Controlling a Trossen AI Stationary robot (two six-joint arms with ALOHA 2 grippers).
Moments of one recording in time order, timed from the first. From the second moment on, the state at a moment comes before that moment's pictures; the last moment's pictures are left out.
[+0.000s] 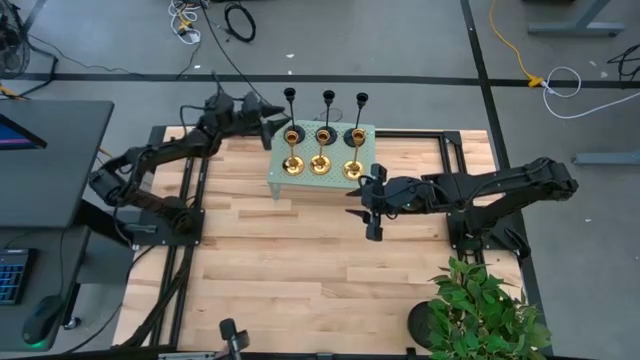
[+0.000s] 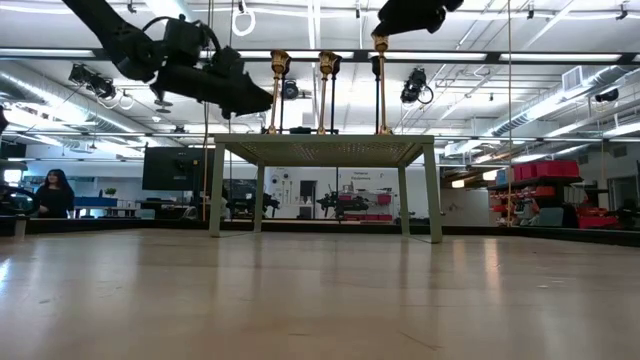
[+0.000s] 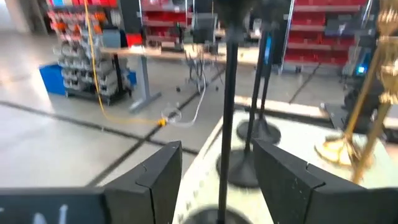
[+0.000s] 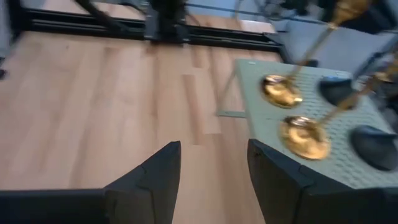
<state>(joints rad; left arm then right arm) 0.86 1.38 0.75 0.58 0.47 0.05 0.15 1.30 1.14 -0.41 0.28 -0.02</state>
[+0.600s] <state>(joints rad) 0.87 1.00 0.75 -0.07 0.52 0.23 0.08 1.03 0.81 -0.13 0.38 0.02</state>
